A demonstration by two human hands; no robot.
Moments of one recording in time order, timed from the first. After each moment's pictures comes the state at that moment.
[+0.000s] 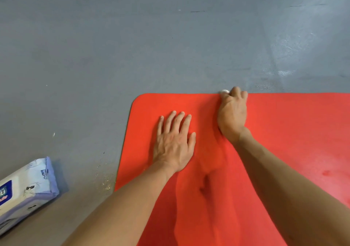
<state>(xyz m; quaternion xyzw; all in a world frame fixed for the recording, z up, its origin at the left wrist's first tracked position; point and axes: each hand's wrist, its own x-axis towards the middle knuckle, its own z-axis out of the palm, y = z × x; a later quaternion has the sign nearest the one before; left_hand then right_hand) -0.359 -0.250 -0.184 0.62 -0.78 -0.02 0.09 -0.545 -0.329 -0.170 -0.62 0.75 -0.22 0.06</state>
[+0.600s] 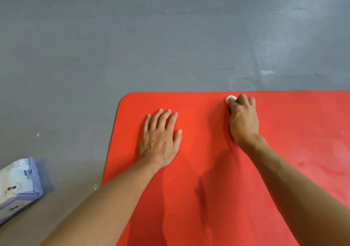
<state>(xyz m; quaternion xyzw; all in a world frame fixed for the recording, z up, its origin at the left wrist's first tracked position) -0.357 -0.250 -0.185 0.62 -0.78 -0.01 0.10 -0.616 -0.289 -0.169 -0.64 0.74 -0.18 0.04</state>
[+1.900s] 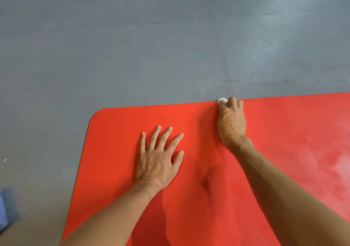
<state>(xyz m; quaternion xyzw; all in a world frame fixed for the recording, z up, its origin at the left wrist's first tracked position) -0.431 -0.233 -0.188 0.57 -0.82 -0.02 0.07 -0.678 -0.311 -0.169 -0.62 0.76 -0.19 0.01</state>
